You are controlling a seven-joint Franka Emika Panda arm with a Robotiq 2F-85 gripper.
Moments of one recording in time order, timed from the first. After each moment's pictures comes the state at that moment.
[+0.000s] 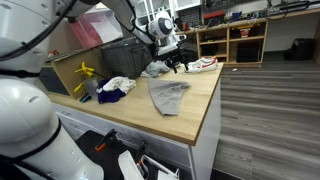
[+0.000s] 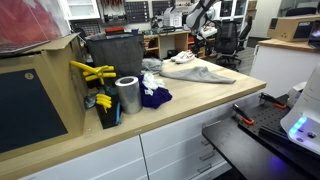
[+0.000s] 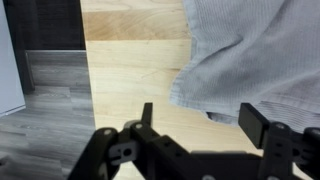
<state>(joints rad) -0.01 0.65 -0.09 -1.56 -0.24 2.16 0.09</state>
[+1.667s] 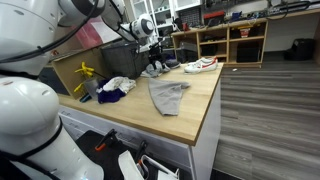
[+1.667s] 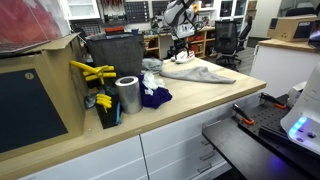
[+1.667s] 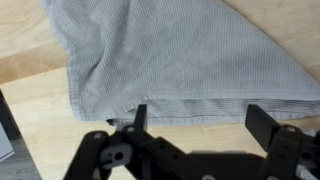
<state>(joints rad) 0.15 0.73 -0.04 -1.37 -0.11 1.99 0.44</state>
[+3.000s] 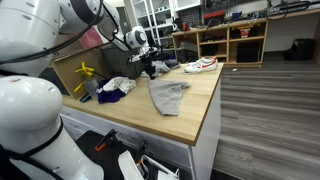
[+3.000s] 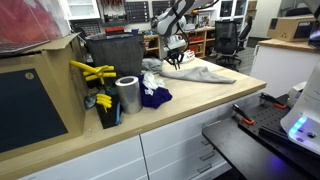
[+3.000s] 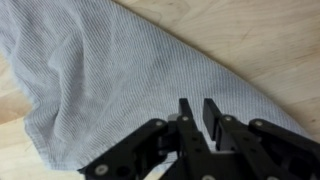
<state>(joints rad) 0.26 0.80 -0.06 -1.39 -0.11 1.99 0.64</state>
